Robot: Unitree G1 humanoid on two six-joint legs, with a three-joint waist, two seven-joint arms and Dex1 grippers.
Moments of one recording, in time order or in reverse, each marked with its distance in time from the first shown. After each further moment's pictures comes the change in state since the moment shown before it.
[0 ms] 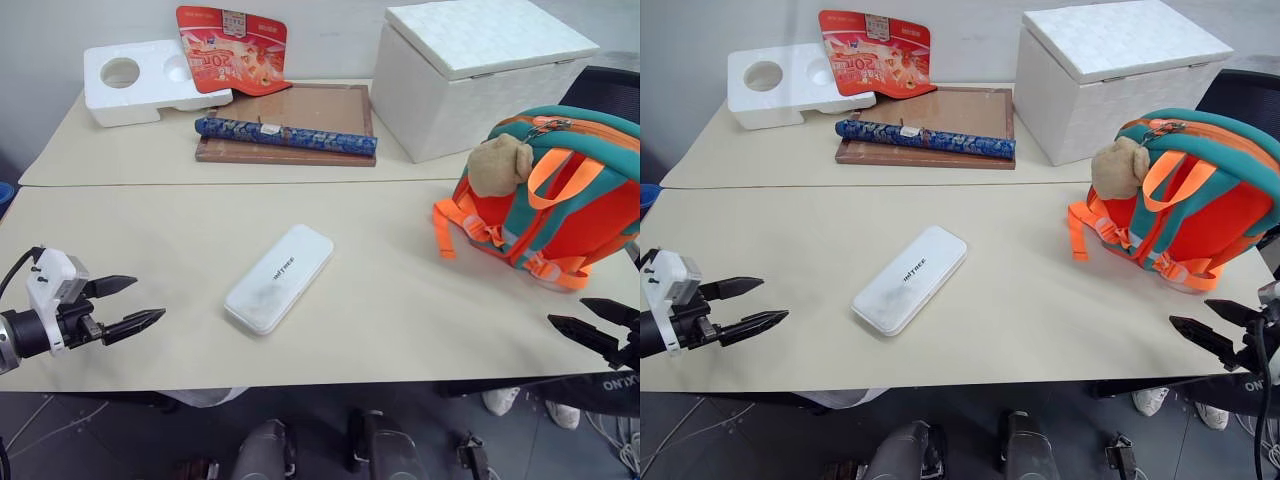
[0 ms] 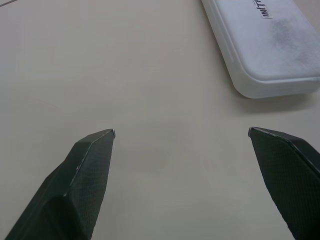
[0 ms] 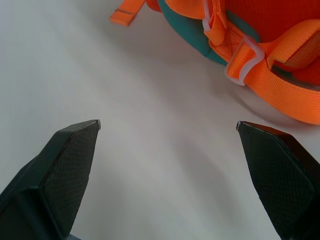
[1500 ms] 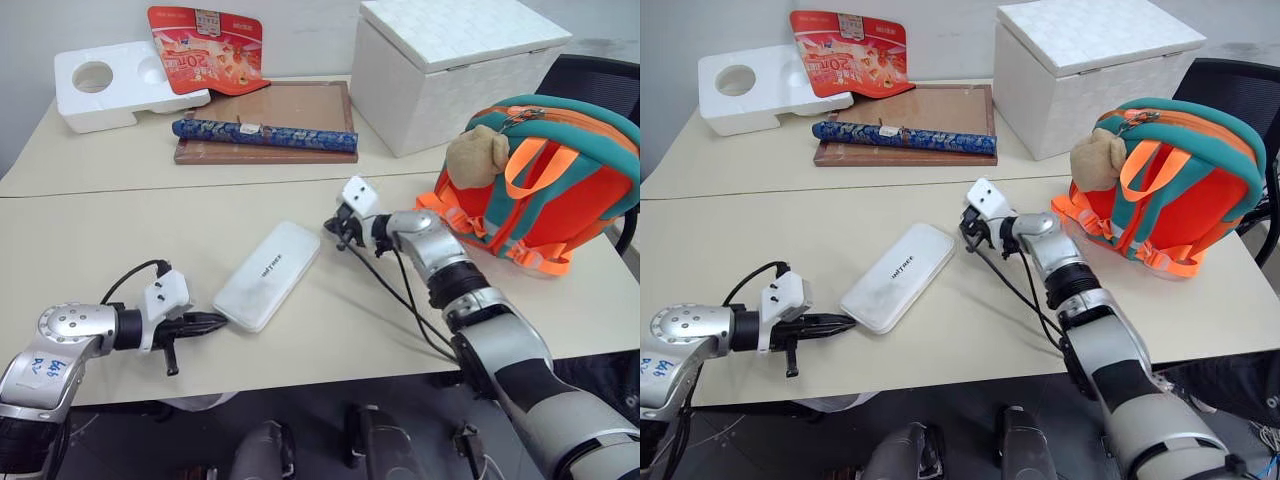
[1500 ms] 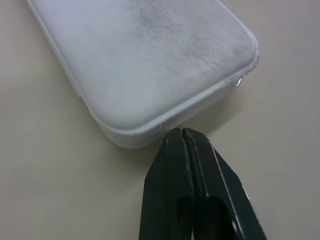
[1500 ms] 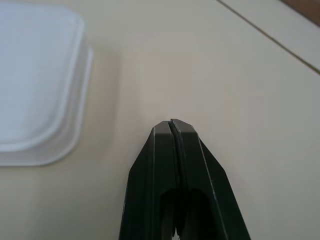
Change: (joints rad) left arm -0.169 -0.035 -0.426 -0.074 0.166 -0.102 -0.023; right arm -1.254 0.709 0.905 0.900 -0.557 -0.395 -0.242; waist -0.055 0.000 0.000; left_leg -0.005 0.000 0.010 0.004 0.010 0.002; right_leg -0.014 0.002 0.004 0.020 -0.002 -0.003
